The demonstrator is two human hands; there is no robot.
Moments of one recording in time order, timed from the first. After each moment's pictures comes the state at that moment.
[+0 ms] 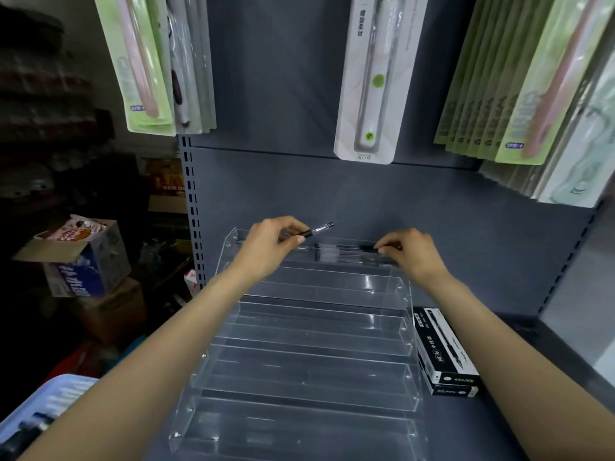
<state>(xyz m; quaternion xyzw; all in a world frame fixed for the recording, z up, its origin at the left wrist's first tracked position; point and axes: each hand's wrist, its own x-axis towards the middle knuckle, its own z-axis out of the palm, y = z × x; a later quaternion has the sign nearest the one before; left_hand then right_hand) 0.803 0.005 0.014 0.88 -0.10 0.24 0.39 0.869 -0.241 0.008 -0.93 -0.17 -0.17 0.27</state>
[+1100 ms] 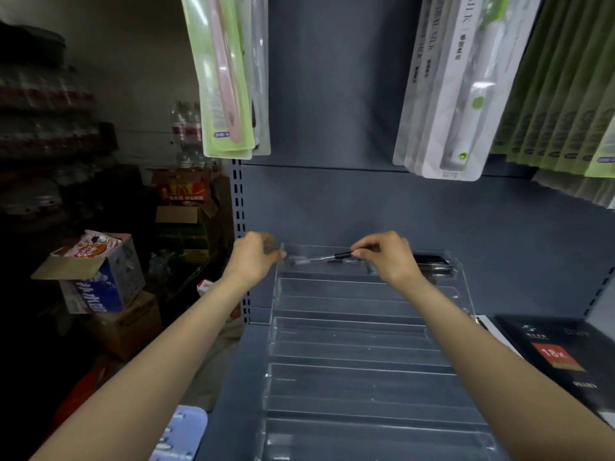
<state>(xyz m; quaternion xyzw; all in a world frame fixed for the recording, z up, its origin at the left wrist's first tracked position) 0.817 0.116 0.009 0.92 0.02 0.20 0.34 0.848 -0.115 0.019 -0.90 -0.17 -0.16 0.37</state>
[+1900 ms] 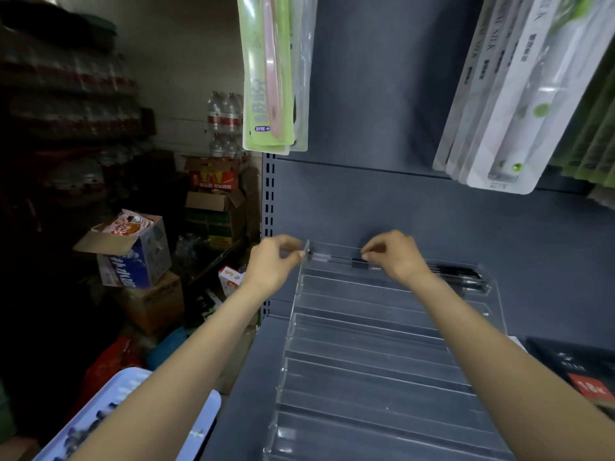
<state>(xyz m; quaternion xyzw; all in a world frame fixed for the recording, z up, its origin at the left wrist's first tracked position) 0.795 0.118 -0.003 0.87 0.03 0.23 0.44 0.868 -0.089 0.024 -0.93 -0.18 -0.10 0.29</state>
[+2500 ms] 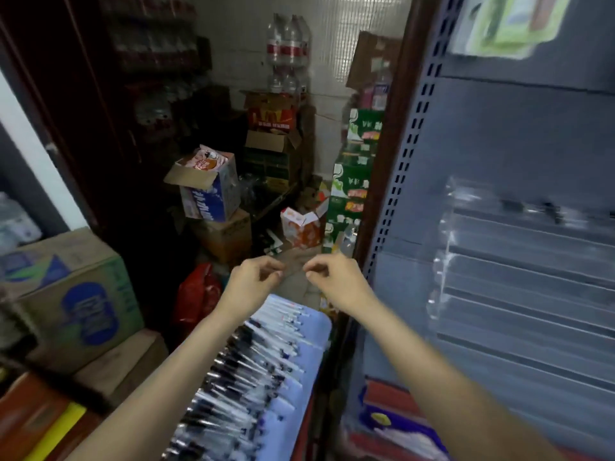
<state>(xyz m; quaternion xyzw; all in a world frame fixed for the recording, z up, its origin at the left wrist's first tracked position) 0.644 0.307 -0.114 0.89 0.15 0.14 0.41 0.714 0.153 -0.088 -0.89 -0.32 0.08 0.33</state>
